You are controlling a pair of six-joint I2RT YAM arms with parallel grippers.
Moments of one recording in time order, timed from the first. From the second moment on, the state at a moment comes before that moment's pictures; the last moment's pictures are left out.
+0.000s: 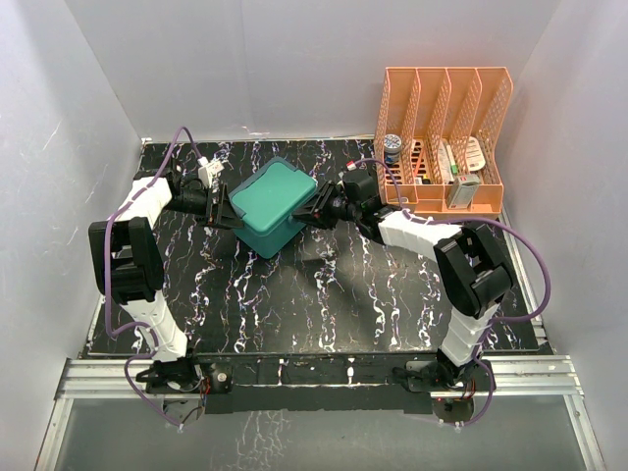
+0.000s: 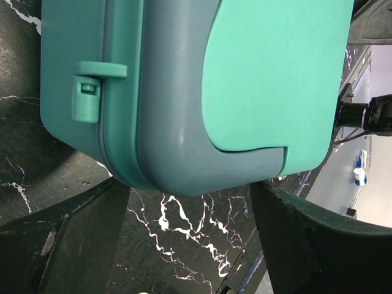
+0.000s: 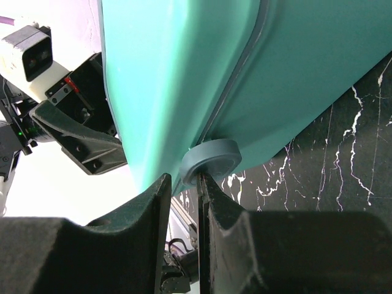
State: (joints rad) left arm 0.09 1.86 1.41 -0.92 0.93 0.36; right arm 0.54 1.79 1.13 0.21 -0.41 1.19
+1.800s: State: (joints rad) left arm 0.16 1.83 1.56 -1.09 0.93 0.45; right arm 0.54 1.85 1.15 0.26 -0.42 1.21
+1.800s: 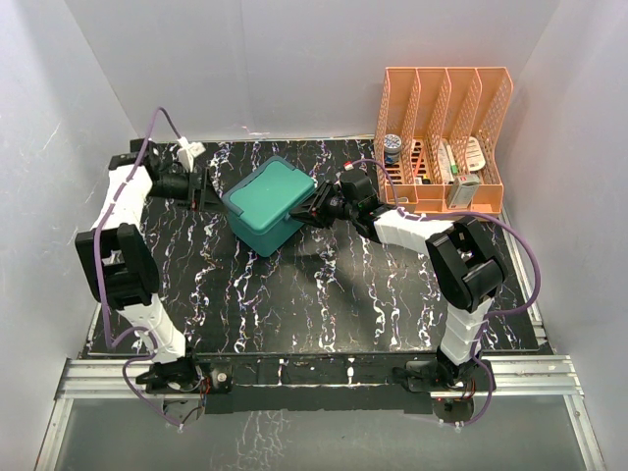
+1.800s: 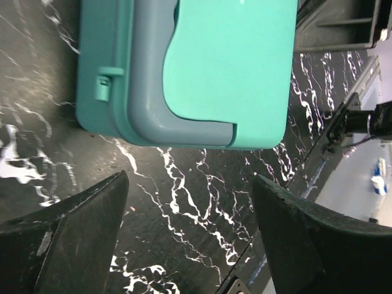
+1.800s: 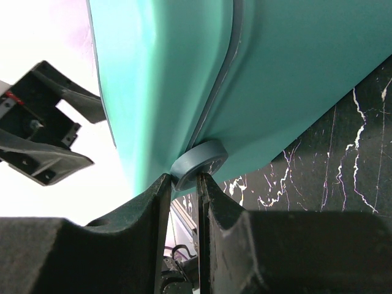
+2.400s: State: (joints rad) left arm 0.08 2.01 1.85 -0.96 0.89 0.35; right arm 0.54 1.85 1.16 0.26 -0.42 1.21
